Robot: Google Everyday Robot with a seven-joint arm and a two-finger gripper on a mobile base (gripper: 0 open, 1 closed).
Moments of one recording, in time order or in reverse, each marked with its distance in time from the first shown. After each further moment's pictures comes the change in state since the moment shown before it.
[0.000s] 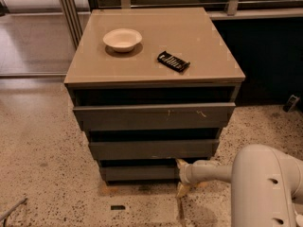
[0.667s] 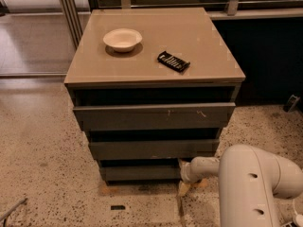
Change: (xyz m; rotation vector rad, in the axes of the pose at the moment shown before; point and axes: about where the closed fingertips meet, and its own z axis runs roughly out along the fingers) arm 0.024 -0.009 0.028 -0.048 0.055 0.044
